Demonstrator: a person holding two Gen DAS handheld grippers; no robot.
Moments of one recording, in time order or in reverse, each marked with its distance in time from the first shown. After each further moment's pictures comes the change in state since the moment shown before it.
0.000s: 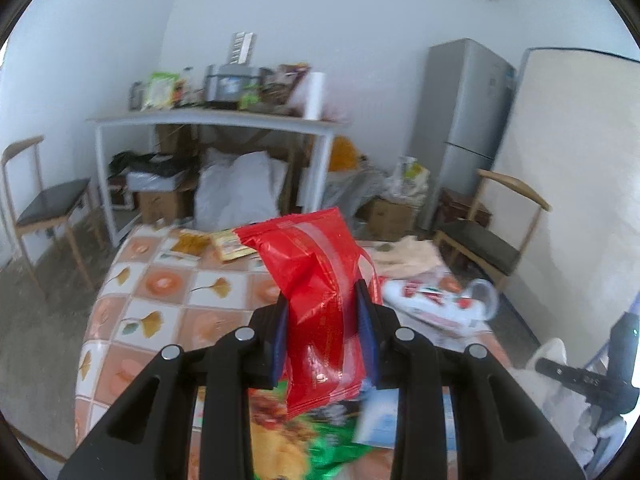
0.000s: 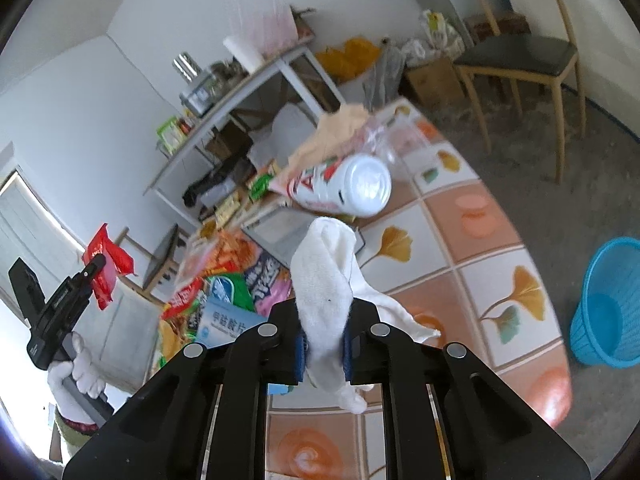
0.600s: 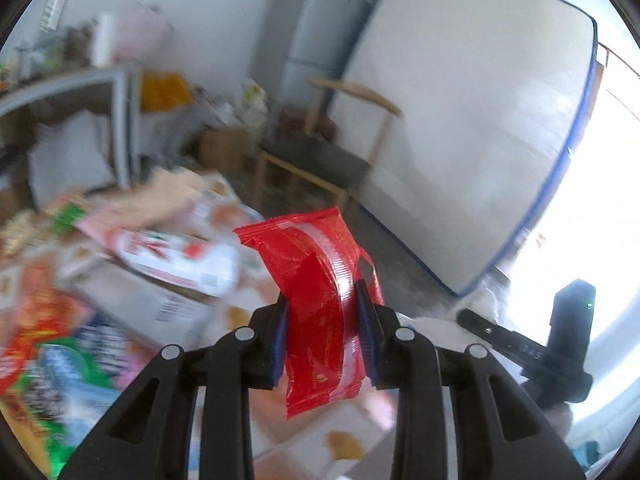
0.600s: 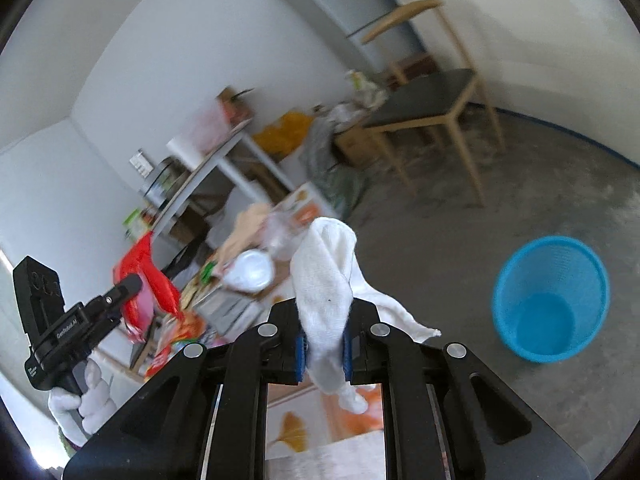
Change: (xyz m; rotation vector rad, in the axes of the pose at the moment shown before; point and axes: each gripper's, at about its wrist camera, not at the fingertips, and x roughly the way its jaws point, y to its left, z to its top) left arm 0.082 -0.252 -0.027 0.173 0.320 -0.505; right arm -0.108 -0.122 -0.004 0.211 -0.234 -0.145
